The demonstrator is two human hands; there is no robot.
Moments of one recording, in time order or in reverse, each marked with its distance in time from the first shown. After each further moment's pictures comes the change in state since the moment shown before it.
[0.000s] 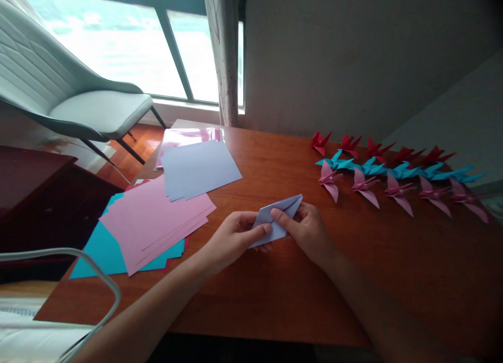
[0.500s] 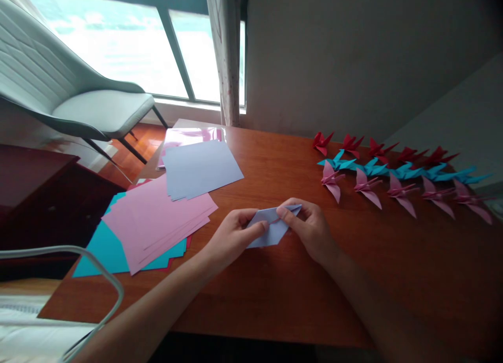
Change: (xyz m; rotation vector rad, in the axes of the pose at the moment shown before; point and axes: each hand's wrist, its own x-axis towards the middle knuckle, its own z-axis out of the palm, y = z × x) left_hand 0.000 0.003 -0.002 0.095 0.090 0.020; right_hand 0.001 -0.001 -0.004 0.015 -0.005 -0.046
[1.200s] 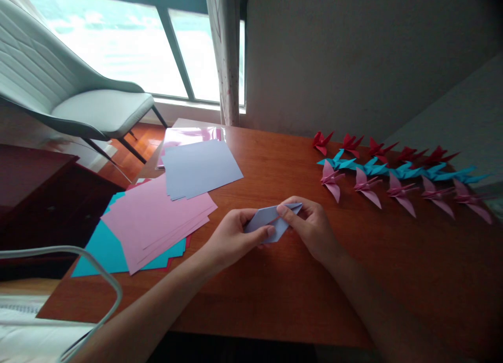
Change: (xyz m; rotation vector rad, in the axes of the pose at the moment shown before) left_hand 0.001 -0.002 0.000 0.064 -0.024 -0.001; right_hand 0.001 0.002 -0.002 -0.001 0.015 -0.023
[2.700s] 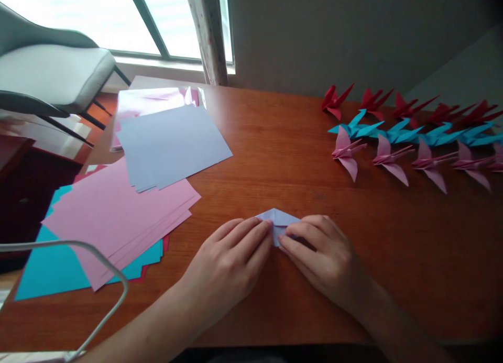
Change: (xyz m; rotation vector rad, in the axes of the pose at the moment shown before) left_hand -0.026 -0.022 0.003 1.363 0.062 0.862; right_hand -0.056 0.022 -0.017 -1.036 -0.104 -0.656
